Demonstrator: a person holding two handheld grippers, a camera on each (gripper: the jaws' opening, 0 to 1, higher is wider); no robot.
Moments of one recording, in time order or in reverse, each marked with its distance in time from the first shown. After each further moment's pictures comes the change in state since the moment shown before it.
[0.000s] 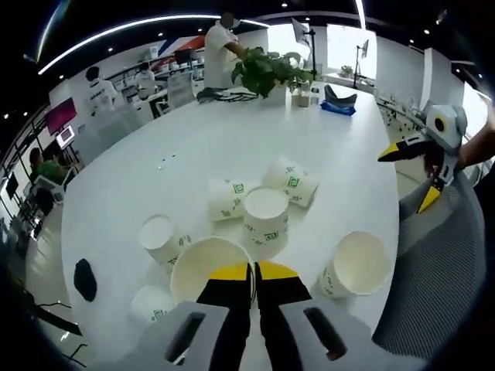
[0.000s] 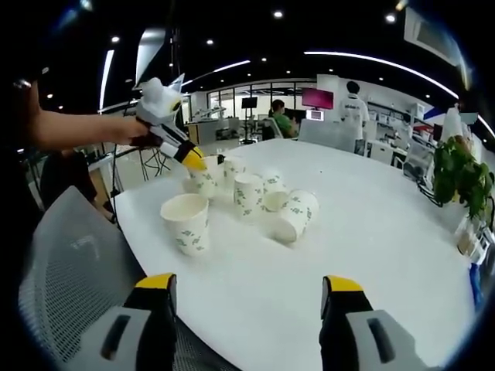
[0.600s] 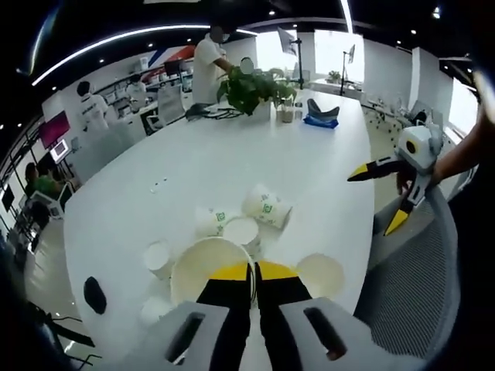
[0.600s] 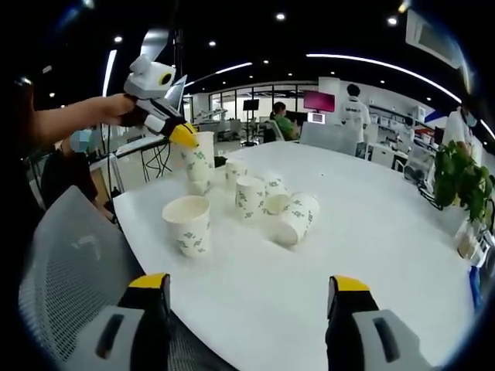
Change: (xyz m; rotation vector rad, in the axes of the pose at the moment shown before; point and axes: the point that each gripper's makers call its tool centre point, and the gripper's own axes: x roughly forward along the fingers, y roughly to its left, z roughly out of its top) left arm -0.045 -0.037 0.046 0.050 -0.050 -0.048; right arm 0.000 0.001 0.002 -0.011 -0.014 0.002
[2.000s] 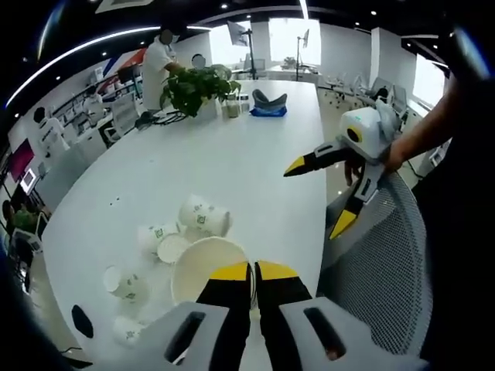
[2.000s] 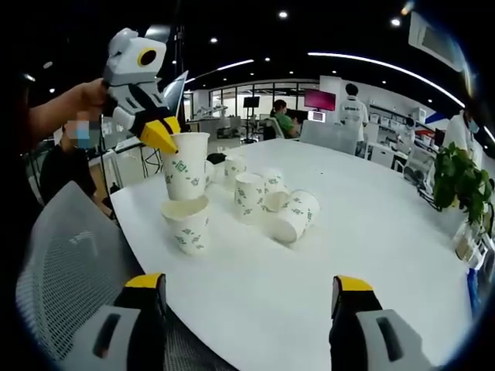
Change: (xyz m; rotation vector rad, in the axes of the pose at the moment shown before) left arm 0.011 -0.084 0.004 0.142 0.066 -0.180; right arm 0.001 -0.002 -0.003 -0.010 0.017 -0.011
